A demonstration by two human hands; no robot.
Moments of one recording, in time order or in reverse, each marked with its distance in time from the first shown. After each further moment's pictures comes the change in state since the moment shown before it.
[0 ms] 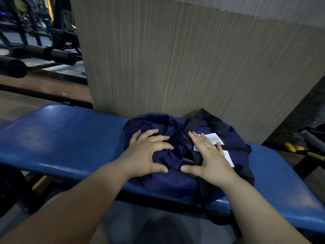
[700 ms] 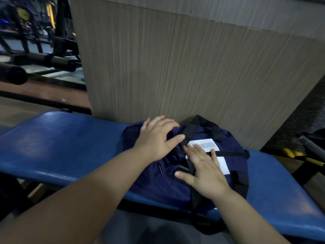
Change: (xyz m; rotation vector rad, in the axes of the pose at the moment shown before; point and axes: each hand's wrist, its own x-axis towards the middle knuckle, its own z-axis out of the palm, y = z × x) left_hand 0.054 0.029 -0.018 -0.086 0.279 -0.088; right_hand -0.001 0.001 0.021 -0.176 0.090 -0.022
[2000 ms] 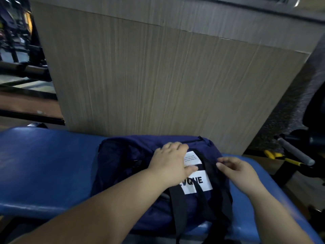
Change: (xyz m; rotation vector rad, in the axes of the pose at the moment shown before) left_hand 0.027 0.074 0.055 0.148 -0.336 0.013; right_hand -0.014 0.131 -0.059 0.560 0.210 0.545
